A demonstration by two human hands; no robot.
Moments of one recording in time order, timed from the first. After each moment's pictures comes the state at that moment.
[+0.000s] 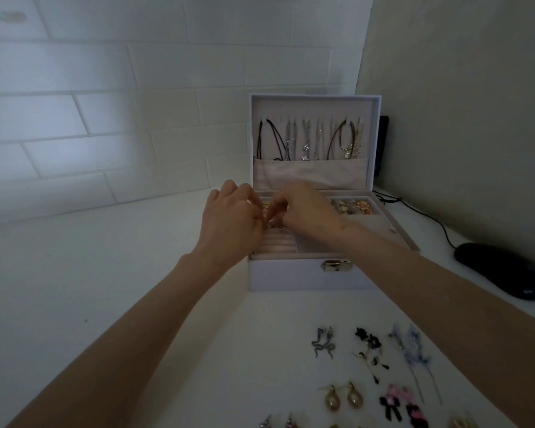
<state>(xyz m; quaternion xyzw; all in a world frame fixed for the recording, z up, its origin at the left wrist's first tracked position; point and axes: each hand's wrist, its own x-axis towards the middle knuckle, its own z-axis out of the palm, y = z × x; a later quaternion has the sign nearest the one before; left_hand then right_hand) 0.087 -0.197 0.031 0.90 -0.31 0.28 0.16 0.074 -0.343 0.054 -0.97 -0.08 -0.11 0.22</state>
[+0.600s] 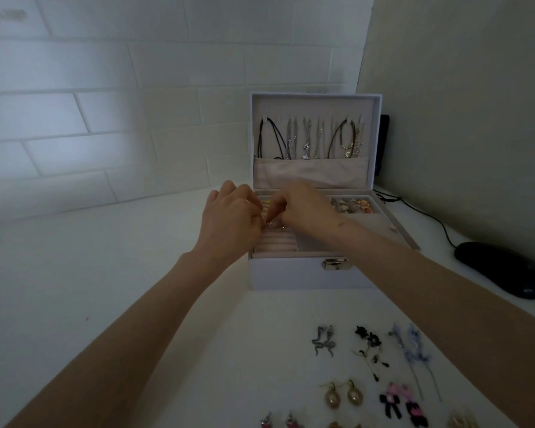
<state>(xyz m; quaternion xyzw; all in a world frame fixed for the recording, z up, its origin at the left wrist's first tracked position) 0.091 -0.198 0.029 0.91 -0.29 0.26 0.16 0.071 -0.338 0.058 -0.97 -0.07 -0.09 0.21</state>
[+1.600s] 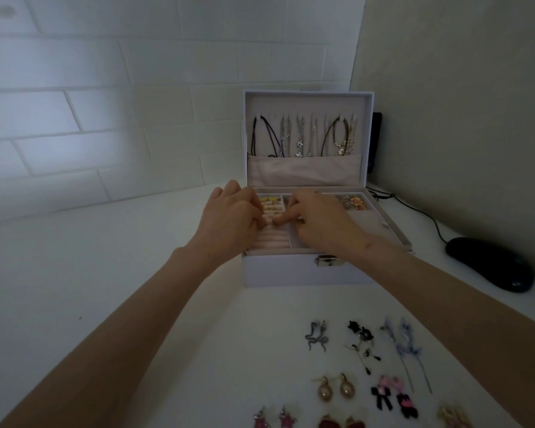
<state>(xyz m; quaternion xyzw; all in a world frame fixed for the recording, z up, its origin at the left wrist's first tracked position) 0.090 -0.198 0.031 0.88 -0.37 0.26 0.14 0.032 -0.359 0.053 -0.98 -0.08 -0.12 0.14</state>
